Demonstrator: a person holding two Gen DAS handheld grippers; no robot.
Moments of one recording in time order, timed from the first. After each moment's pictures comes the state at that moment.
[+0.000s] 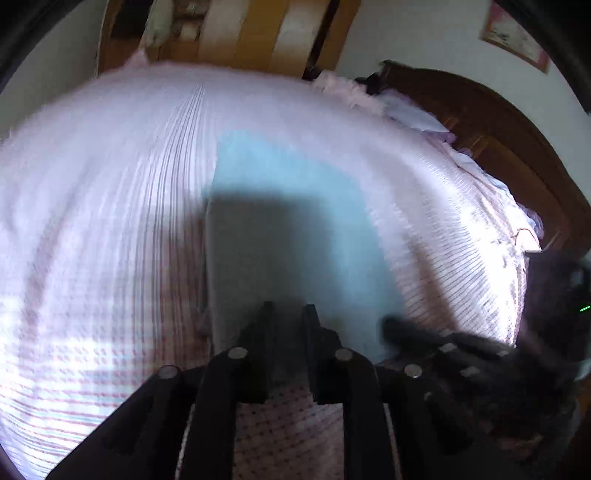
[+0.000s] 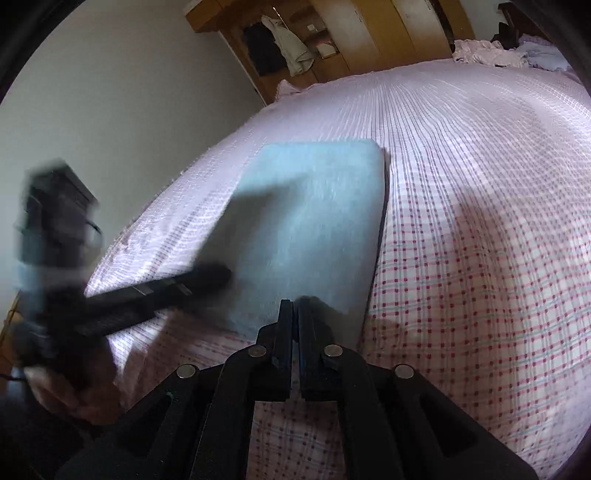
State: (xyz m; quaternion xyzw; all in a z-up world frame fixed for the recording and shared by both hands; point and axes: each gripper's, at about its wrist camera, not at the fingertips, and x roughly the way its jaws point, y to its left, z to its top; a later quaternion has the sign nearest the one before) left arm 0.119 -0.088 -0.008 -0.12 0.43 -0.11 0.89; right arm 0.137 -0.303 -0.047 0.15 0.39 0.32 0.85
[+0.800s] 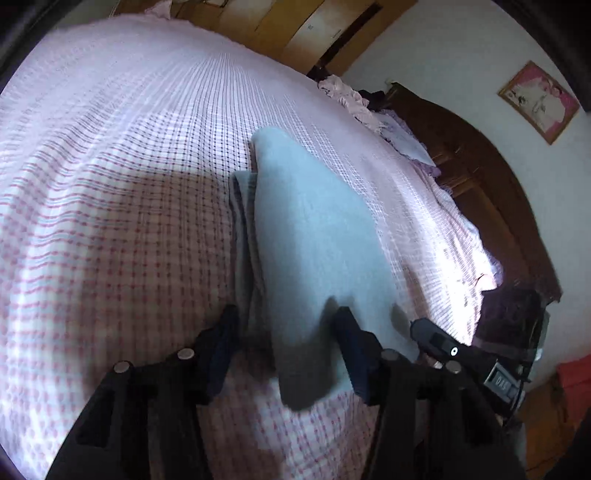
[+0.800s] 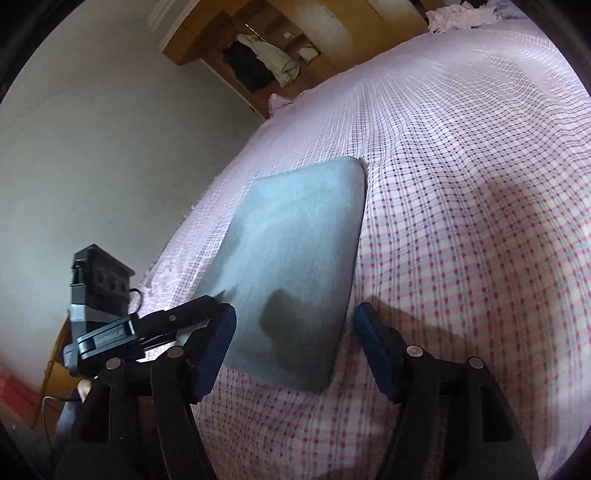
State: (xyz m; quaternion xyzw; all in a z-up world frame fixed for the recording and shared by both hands) left arm 0.145 -0.022 -0.019 -0.25 0.45 -0.16 0.84; right arm 0.174 -0.330 -0.062 0.26 0.40 0.34 0.81
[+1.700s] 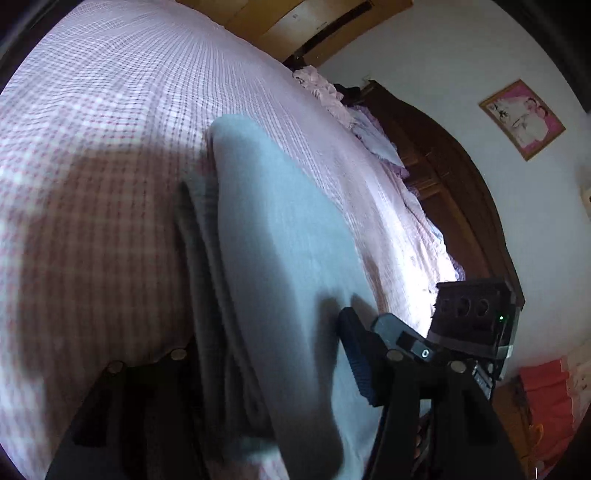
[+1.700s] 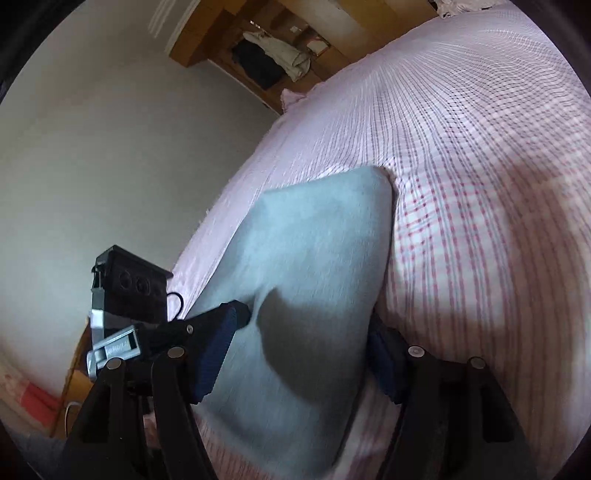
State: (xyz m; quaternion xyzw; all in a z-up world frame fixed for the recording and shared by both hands) left arm 0.243 -0.062 -0.031 -0.29 0.45 -0.23 0.81; right arm 0.252 -0.297 -0.070 0.29 0.40 0.37 0.79
